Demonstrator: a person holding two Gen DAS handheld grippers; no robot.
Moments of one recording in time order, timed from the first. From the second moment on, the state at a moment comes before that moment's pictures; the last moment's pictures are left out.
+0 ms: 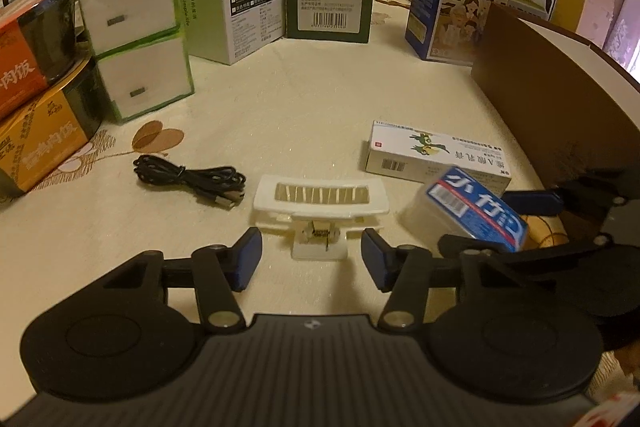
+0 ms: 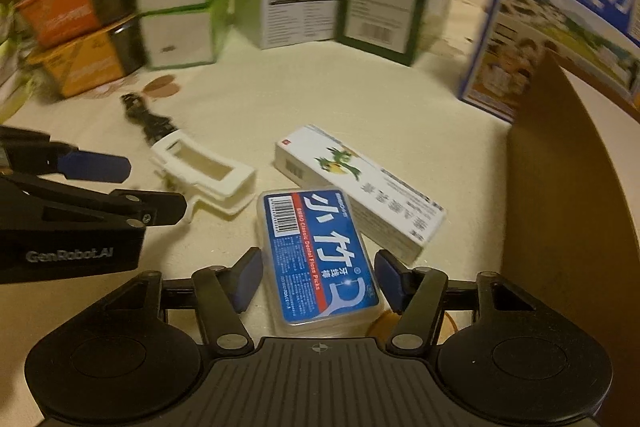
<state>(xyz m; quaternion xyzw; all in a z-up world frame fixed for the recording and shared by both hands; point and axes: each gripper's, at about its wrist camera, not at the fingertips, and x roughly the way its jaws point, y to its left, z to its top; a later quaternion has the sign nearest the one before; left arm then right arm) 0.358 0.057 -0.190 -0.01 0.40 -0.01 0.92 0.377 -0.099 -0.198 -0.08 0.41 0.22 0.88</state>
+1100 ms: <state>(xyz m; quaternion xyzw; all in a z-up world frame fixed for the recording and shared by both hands) 0.245 0.065 -0.176 -0.03 0.42 0.02 0.91 0.289 -0.124 -0.185 -0.07 0.46 0.26 0.85</state>
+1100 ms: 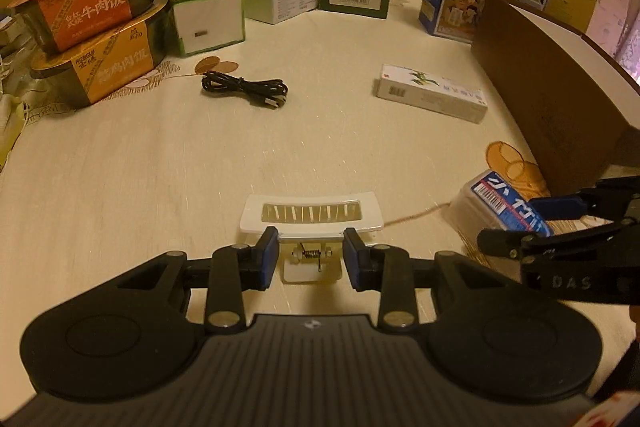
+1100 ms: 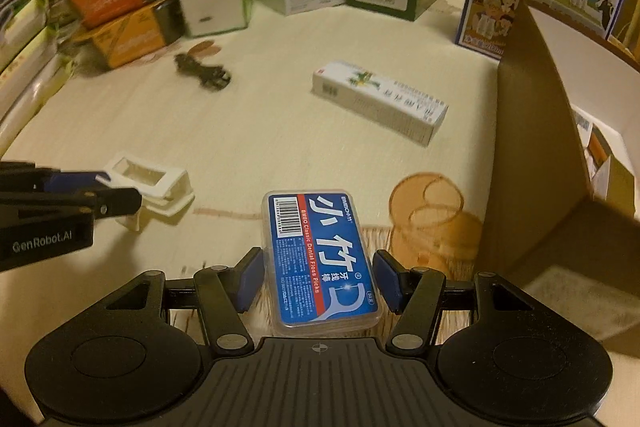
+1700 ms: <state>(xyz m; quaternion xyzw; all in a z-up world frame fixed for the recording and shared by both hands) 0.241 0.055 -0.183 -0.02 0.42 0.03 0.91 0.296 -0.113 -0.189 -0.09 0.47 0.27 0.84</state>
